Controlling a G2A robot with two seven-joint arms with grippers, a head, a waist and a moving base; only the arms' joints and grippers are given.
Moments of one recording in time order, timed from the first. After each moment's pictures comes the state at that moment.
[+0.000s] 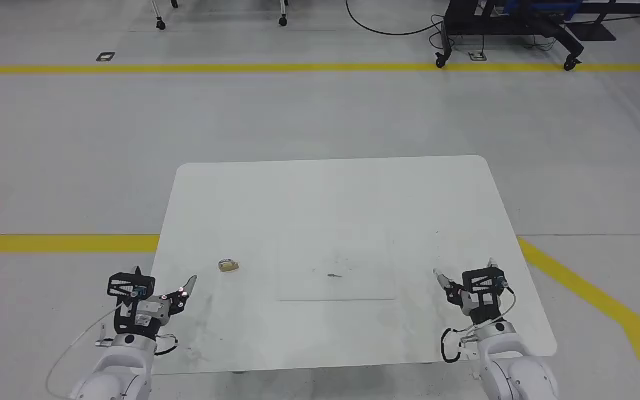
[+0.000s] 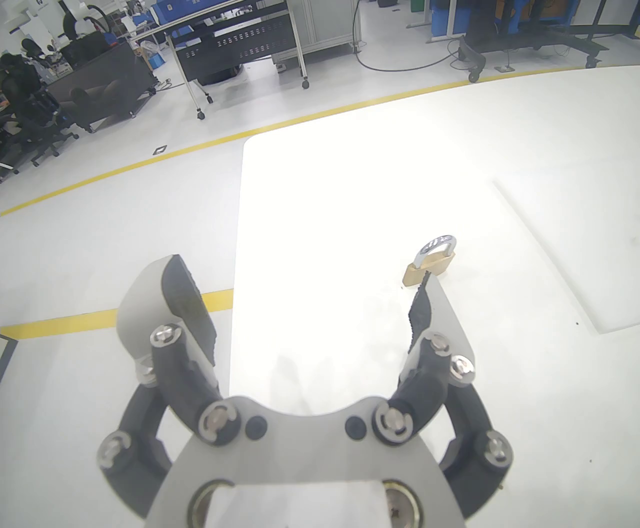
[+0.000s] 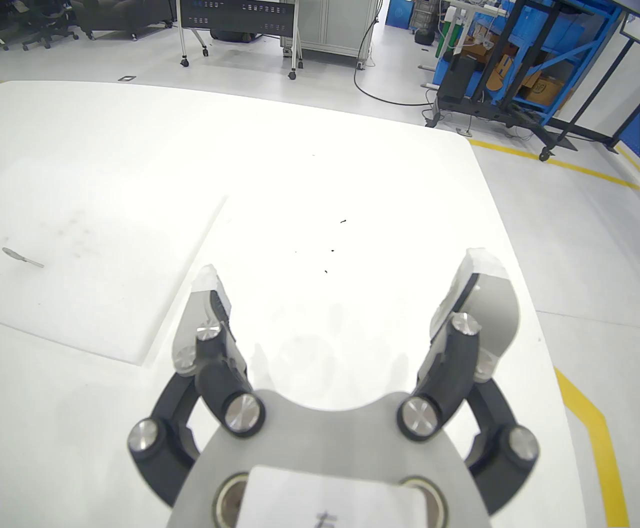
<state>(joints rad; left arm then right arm) 1.73 -1.15 -1.60 -1.80 1.33 0.00 0.00 -1.73 -1.15 1.60 -1.80 -1.33 0.00 0.00</state>
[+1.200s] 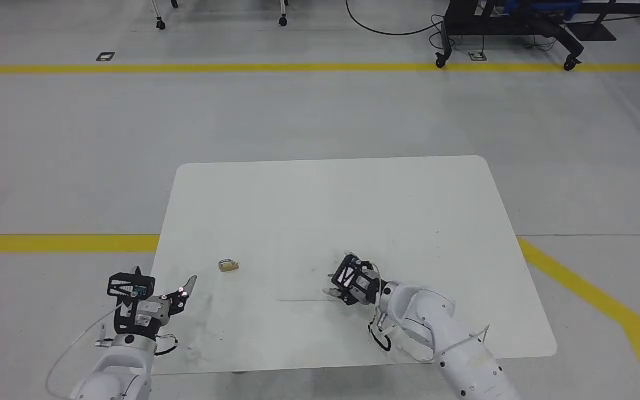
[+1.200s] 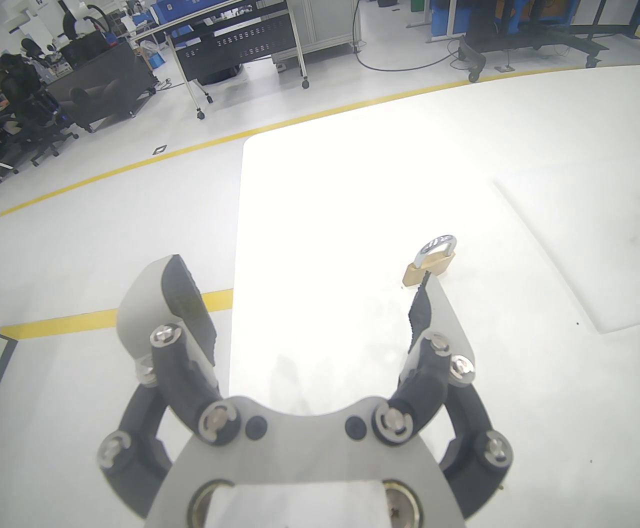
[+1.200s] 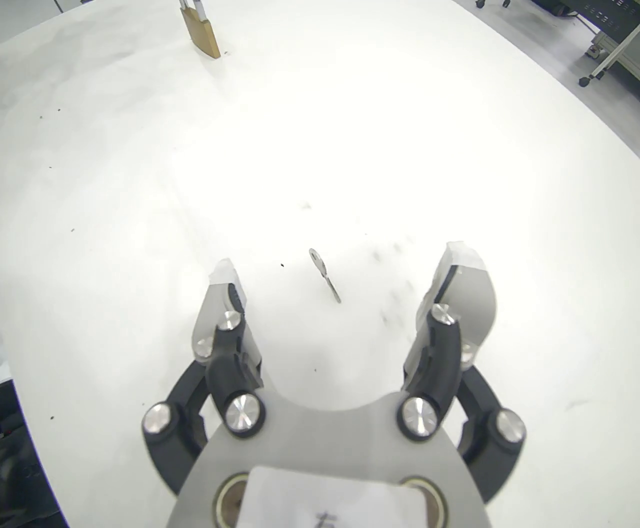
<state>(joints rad) 1.73 -1.15 -1.60 -1.80 1.33 0.00 0.00 -1.17 -1.21 1.06 -1.45 -1.45 -0.51 0.25</state>
